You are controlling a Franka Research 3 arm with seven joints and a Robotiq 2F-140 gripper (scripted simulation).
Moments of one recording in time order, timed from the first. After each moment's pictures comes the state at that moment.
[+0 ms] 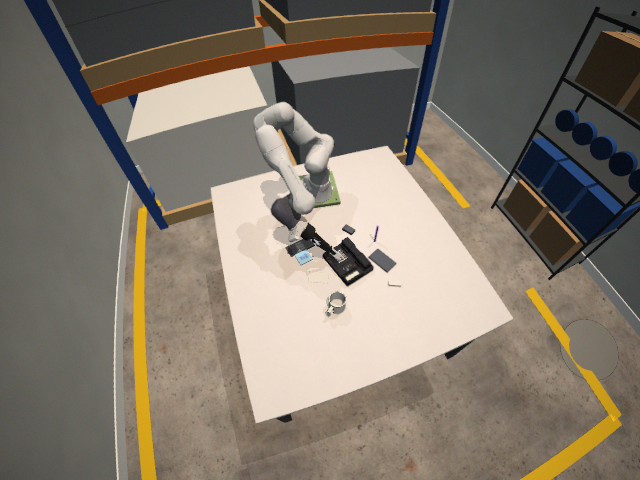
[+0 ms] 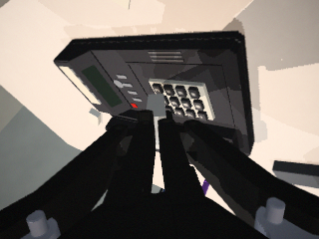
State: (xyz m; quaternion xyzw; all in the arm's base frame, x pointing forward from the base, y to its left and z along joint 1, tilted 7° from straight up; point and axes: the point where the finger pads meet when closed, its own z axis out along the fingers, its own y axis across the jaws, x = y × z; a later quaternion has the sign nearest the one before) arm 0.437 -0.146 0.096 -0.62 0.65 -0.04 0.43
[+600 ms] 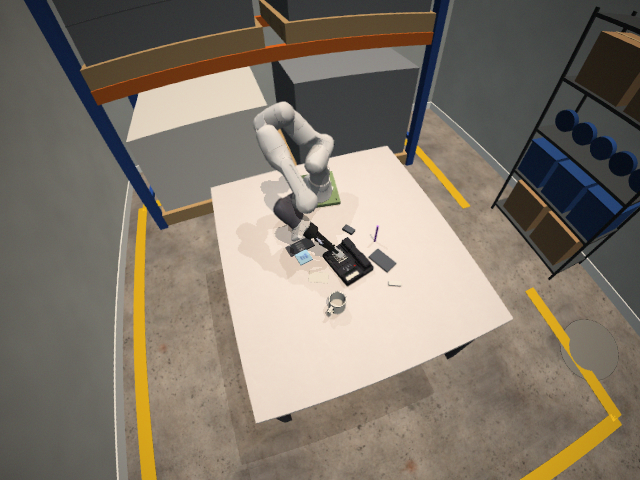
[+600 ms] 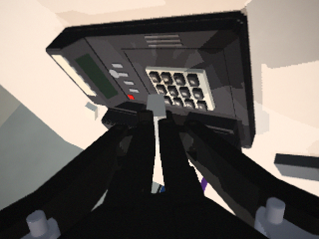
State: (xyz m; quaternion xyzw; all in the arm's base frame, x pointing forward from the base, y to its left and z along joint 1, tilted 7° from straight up) arm 0.438 -0.131 0.097 -0.62 0.65 -0.03 0.43
